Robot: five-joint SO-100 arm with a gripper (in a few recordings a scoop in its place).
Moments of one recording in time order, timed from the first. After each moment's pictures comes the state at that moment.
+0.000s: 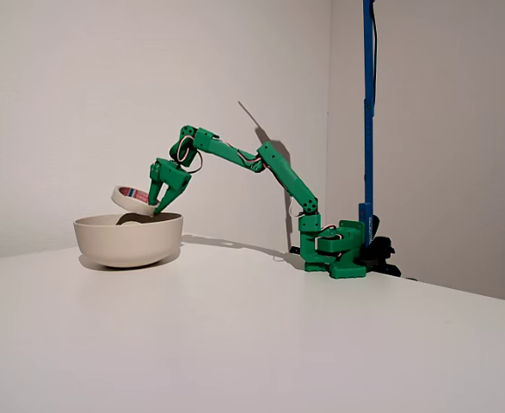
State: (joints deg) arm 56.0 56.4 30.7 77.9 10.1
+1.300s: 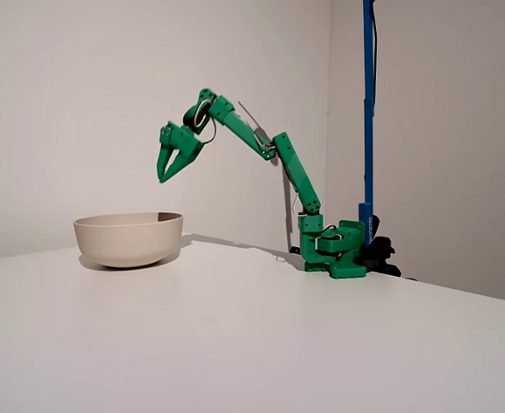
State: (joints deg) arm 43.7 74.2 28.0 94.0 18.3
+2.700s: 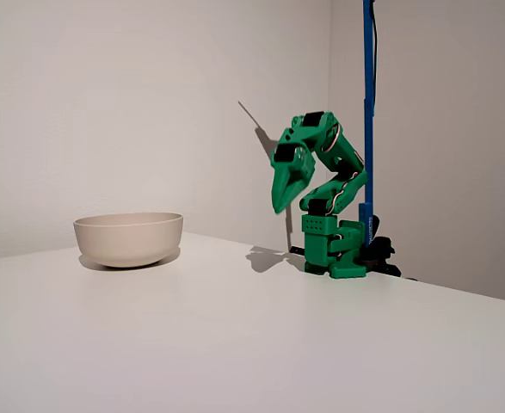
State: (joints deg) arm -4.6 167.3 139.4 73.2 2.0
